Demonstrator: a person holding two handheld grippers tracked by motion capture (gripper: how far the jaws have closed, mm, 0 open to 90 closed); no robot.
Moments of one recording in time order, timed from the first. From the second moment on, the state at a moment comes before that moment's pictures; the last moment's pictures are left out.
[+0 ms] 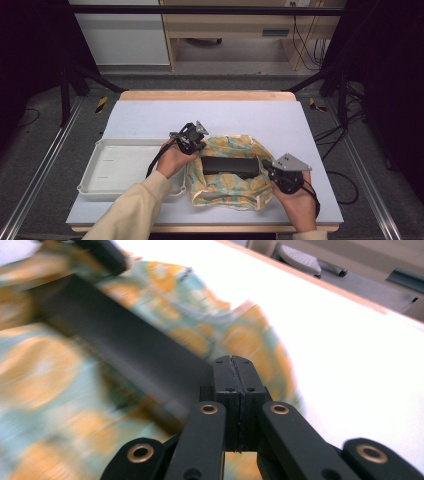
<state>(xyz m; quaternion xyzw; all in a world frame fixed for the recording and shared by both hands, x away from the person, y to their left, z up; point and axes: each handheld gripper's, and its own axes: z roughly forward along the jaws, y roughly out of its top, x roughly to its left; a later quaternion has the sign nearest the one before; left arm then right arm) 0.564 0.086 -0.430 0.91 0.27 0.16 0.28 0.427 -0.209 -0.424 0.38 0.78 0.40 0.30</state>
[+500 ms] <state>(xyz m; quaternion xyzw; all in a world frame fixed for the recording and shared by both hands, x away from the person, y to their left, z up) 0.581 0.078 -0.442 0.92 0.27 0.14 0.24 0.473 -0.217 -0.474 0.46 0.80 0.31 0.23</state>
